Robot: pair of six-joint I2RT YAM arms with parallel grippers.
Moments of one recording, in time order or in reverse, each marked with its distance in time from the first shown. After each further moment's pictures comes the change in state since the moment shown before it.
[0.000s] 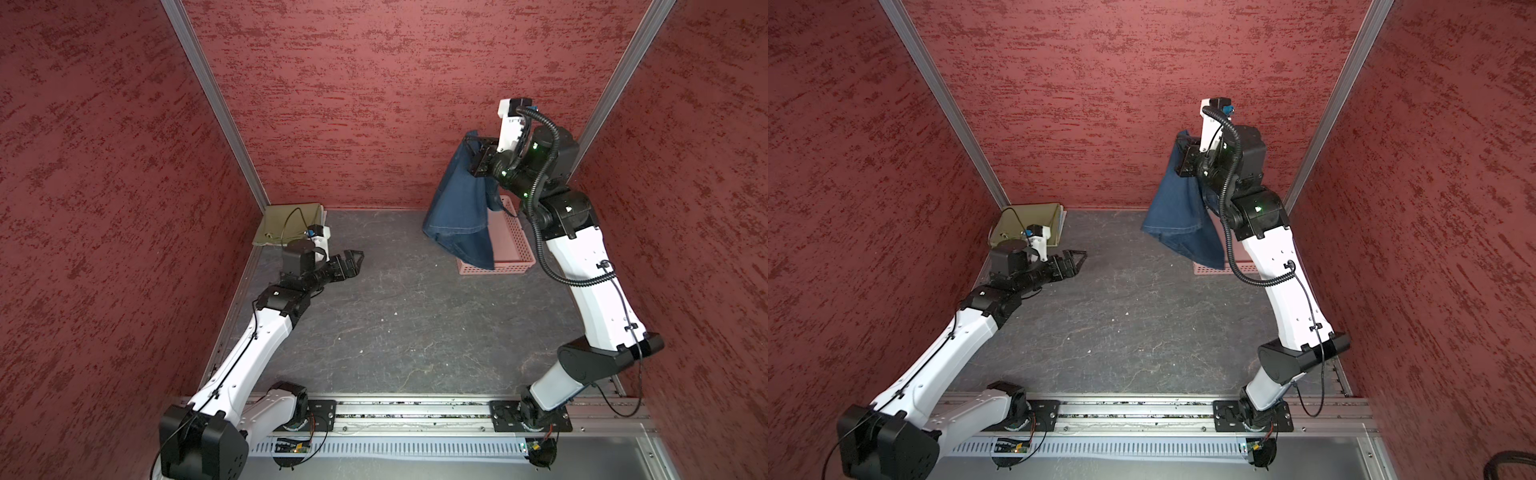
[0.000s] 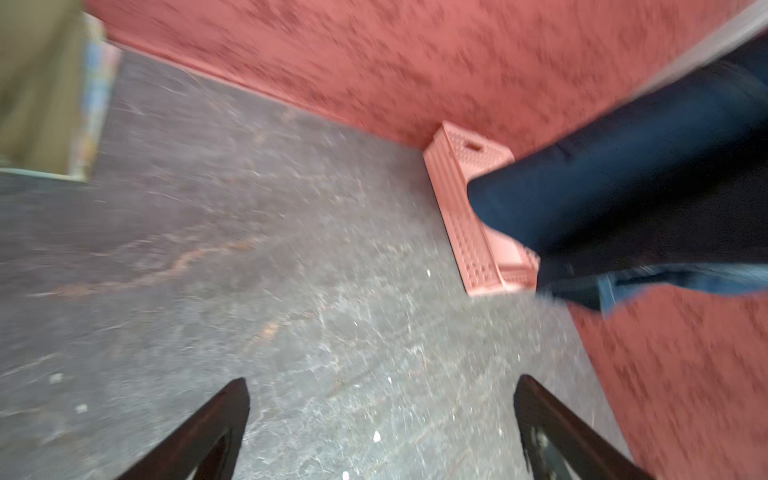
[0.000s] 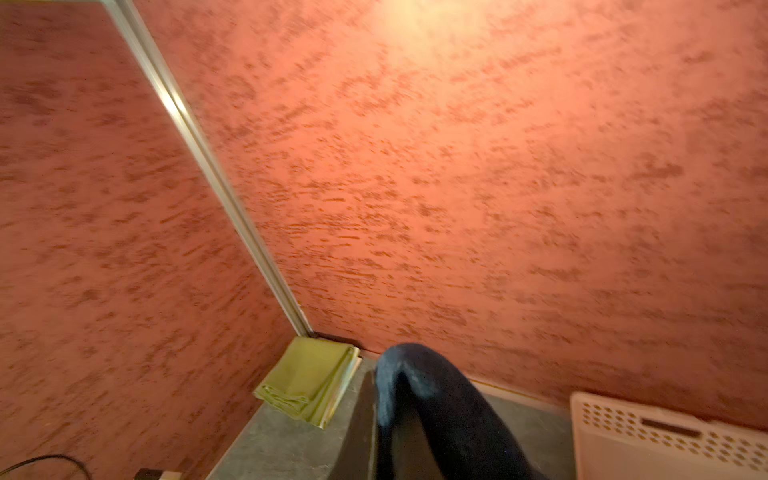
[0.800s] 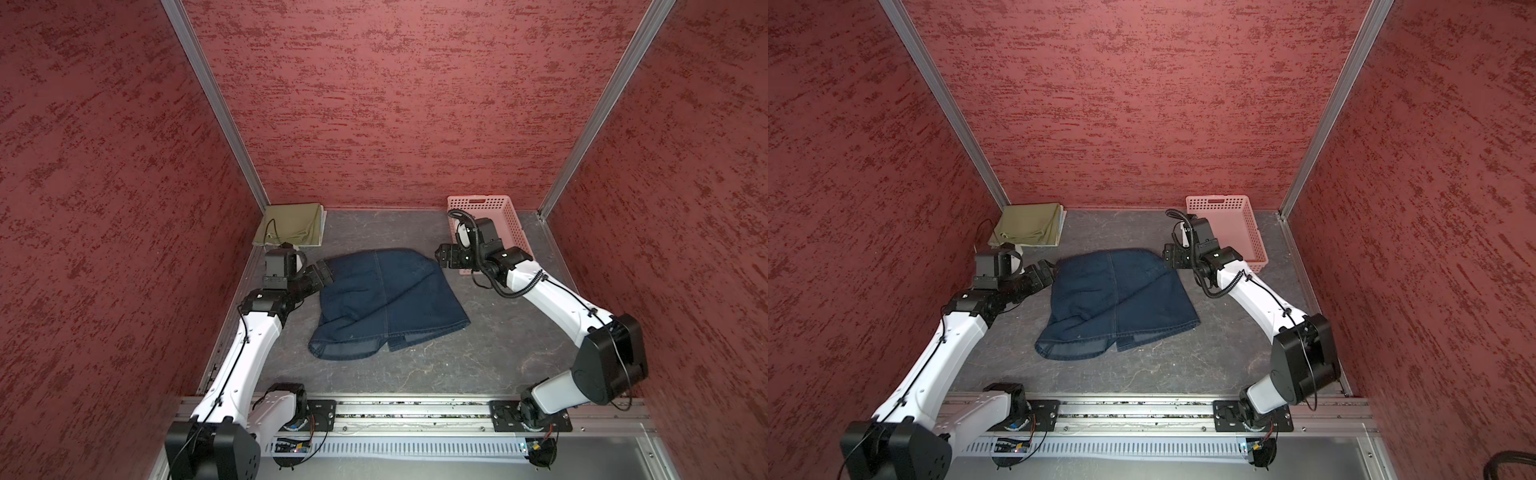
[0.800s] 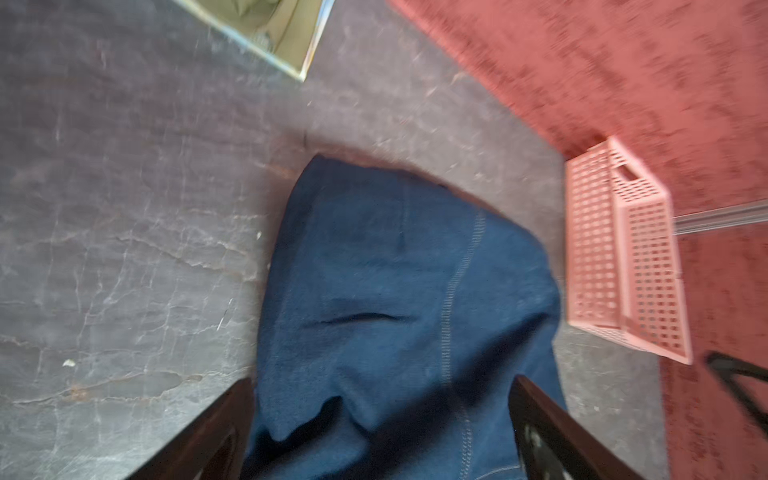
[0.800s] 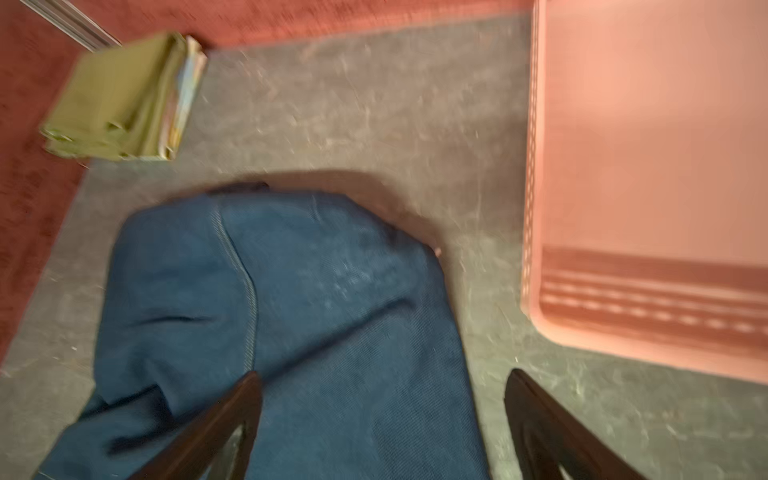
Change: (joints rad) left arm 0.149 0.040 -0.011 -0.309 -0.105 -0.053; right arm 0.021 -0.131 -0.991 0.077 0.066 0.066
